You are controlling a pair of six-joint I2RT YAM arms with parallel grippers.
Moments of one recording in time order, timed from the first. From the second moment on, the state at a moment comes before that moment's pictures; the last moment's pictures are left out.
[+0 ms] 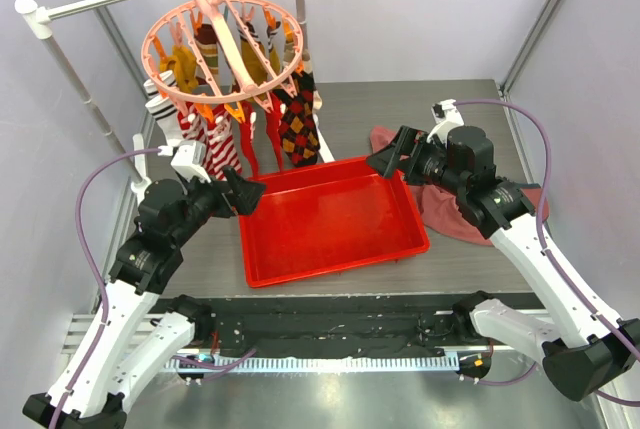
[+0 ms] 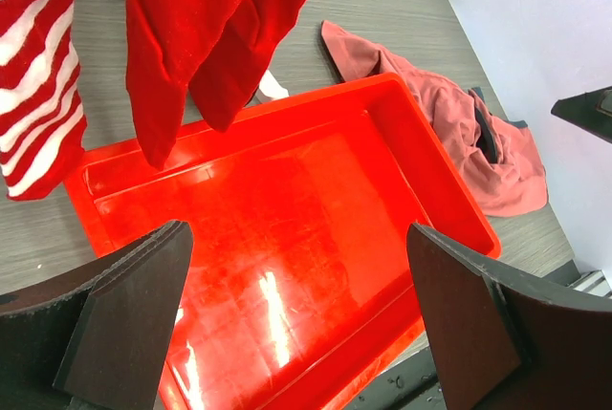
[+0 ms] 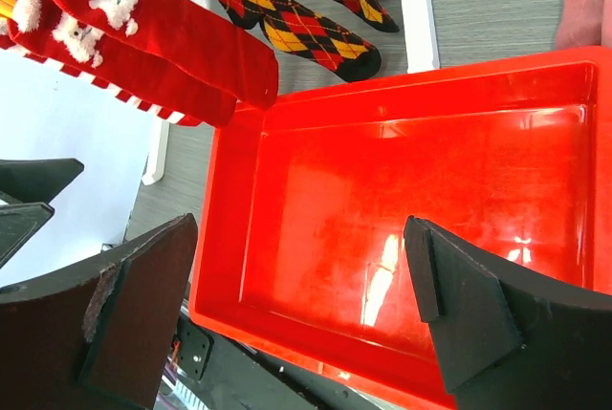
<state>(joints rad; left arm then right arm) -0.38 0.64 0.83 -0.41 0.10 -0.47 0.43 1.00 1.06 -0.41 -0.19 0.61</state>
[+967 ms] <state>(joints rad) -0.38 0.44 0.78 -0.41 -0.13 -0.47 0.71 1.36 1.25 -0.03 -0.04 0.59</state>
